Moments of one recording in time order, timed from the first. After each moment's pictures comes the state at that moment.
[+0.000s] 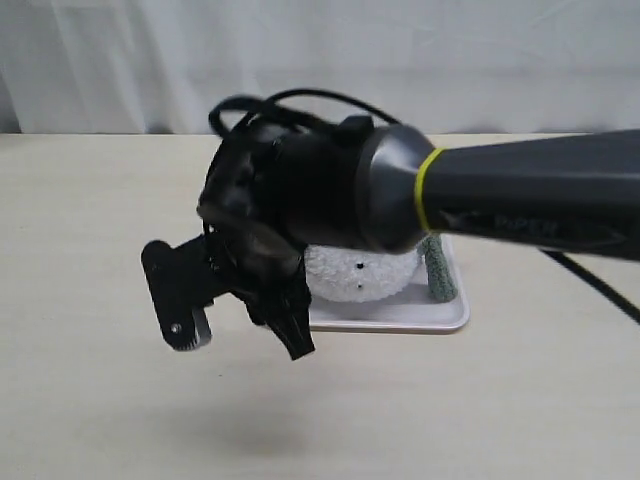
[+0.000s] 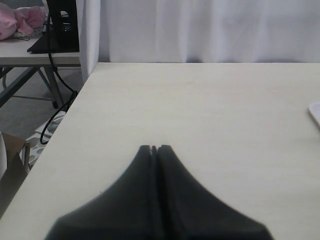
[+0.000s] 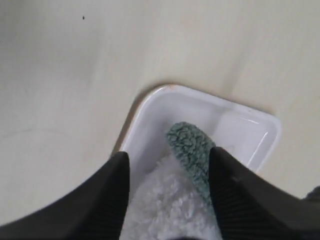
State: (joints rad) left arm 0.05 0.00 0.00 0.04 0.34 0.00; right arm 0.93 2.00 -1.49 -0.46 0.86 -0.77
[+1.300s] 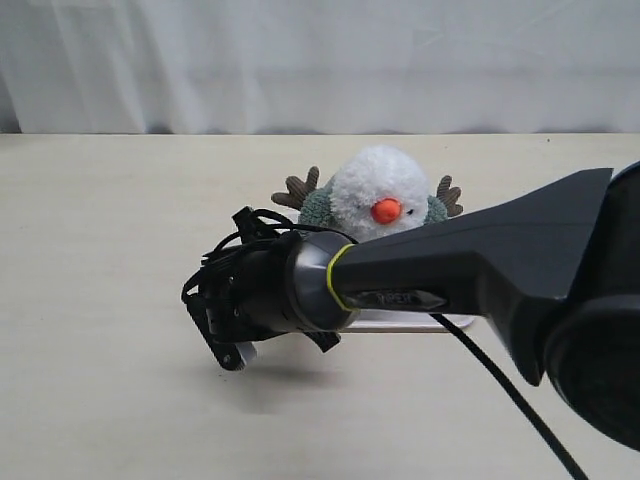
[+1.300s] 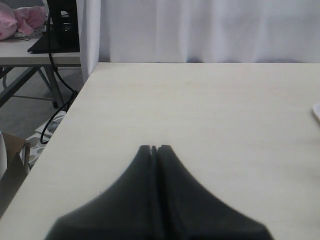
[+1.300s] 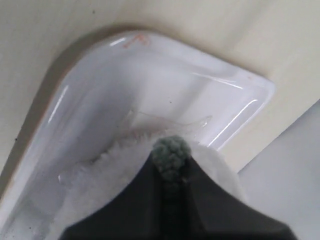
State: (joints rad) left arm 0.05 0.00 0.00 0.04 0.34 0.00; right arm 0.94 2.21 -1.45 -1.07 0.86 -0.40
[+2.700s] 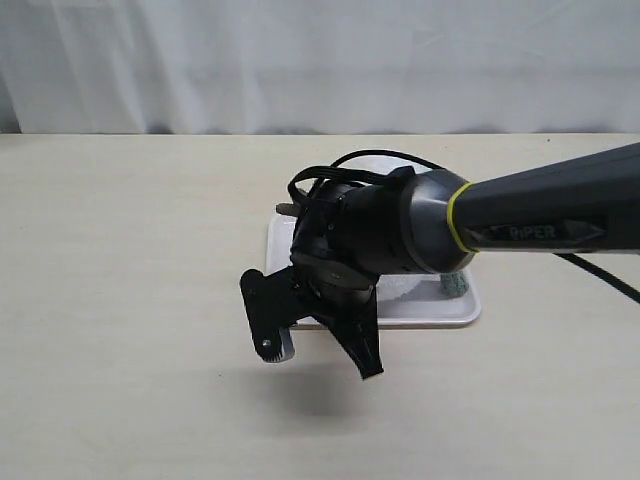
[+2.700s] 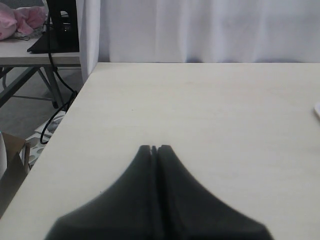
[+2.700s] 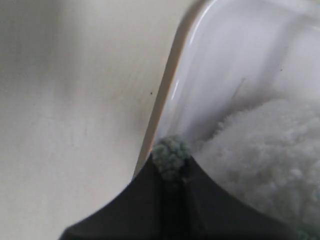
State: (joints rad) left arm 0.05 0.00 0.00 0.04 0.34 0.00; right arm 0.80 2.03 -1.27 -0.55 0.74 -0.65
